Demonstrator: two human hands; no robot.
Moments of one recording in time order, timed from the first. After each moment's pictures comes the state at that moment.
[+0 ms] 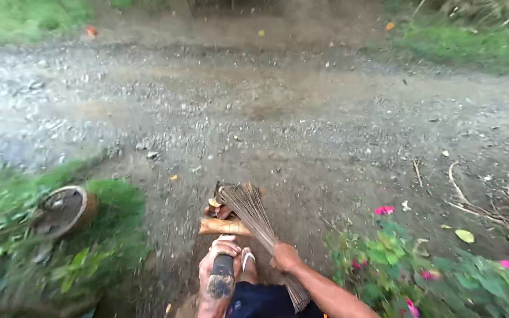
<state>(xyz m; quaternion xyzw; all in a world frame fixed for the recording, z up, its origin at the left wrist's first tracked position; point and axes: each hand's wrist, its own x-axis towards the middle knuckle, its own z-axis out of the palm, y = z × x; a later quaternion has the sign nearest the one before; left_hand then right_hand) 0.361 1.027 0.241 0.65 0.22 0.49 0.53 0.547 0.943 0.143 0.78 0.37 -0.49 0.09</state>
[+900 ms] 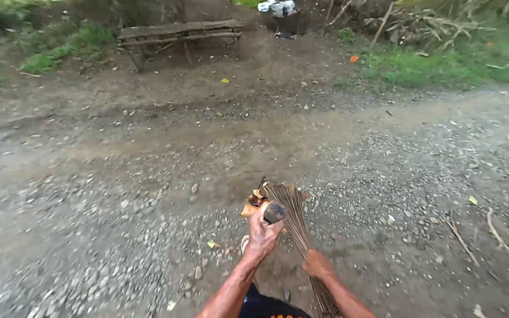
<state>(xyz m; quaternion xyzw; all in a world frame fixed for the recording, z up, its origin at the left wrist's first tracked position) 1.115 1.698 0.154 0.67 0.12 0.35 0.65 1.208 1.512 0.026 0.89 0.14 -0.44 0.02</state>
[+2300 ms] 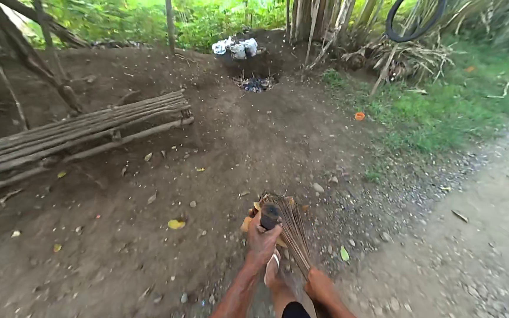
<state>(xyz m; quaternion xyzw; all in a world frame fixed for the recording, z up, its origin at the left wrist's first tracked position) 2.590 2.836 0.204 0.63 0.09 0.31 0.71 2.617 2.633 0.058 0.91 0.04 -0.41 -0.03</state>
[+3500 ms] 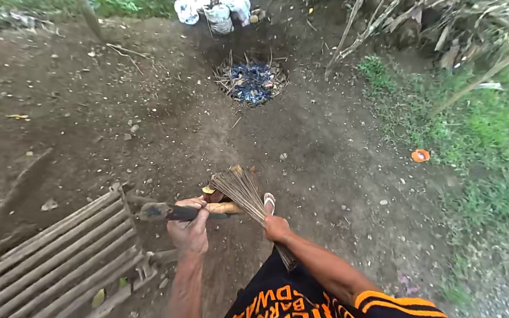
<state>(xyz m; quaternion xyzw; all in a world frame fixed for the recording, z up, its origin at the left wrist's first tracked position) 3.660 3.615 0.314 0.62 0.20 0.43 0.63 3.758 3.433 0.171 0.85 0.23 -0.46 -0.02</state>
